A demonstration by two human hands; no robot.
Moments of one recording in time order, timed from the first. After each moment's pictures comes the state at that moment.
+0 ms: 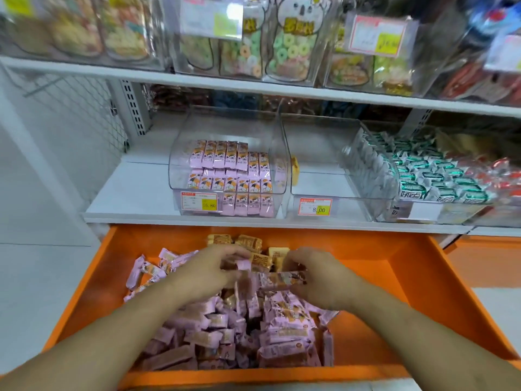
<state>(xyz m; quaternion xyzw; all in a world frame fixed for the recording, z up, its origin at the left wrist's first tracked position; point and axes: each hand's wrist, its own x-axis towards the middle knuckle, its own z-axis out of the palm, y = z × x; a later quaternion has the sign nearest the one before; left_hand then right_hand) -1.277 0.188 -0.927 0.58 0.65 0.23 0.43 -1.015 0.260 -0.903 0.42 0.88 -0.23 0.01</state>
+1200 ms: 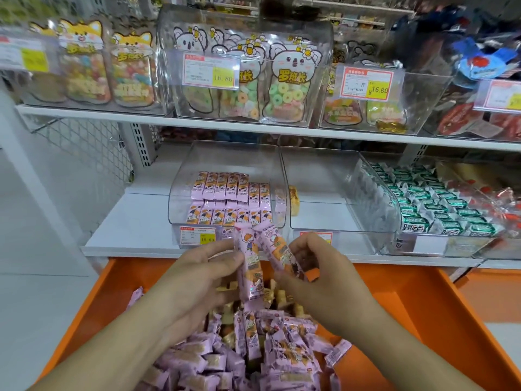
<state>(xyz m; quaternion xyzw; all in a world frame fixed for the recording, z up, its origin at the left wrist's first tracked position) -1.256 0.184 -0.835 0.22 0.51 0.55 0.62 -1.040 0.231 -0.809 0.47 0.76 -0.36 -0.26</state>
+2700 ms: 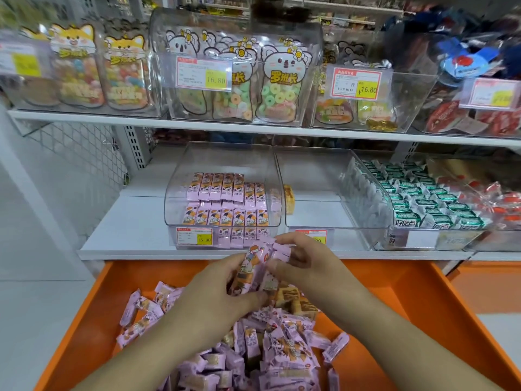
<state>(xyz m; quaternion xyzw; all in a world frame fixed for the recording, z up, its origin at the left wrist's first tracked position) -1.233 0.163 -0.825 0.57 0.67 0.33 0.36 -1.044 0.249 -0.825 0.45 0.66 -0.54 -0.25</state>
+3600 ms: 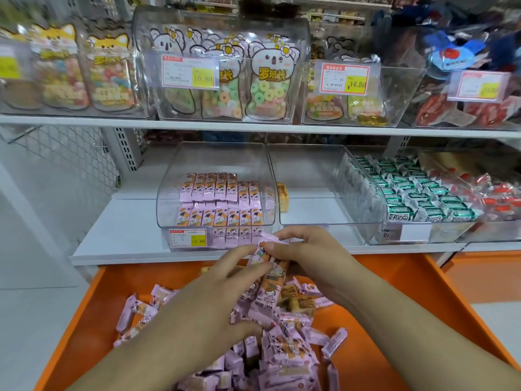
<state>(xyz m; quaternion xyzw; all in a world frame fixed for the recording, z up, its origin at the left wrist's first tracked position) -1.238 0.153 -0.816 0.76 0.60 0.14 0.19 -1.048 0.276 -0.818 0.47 0.57 -0.62 -0.27</state>
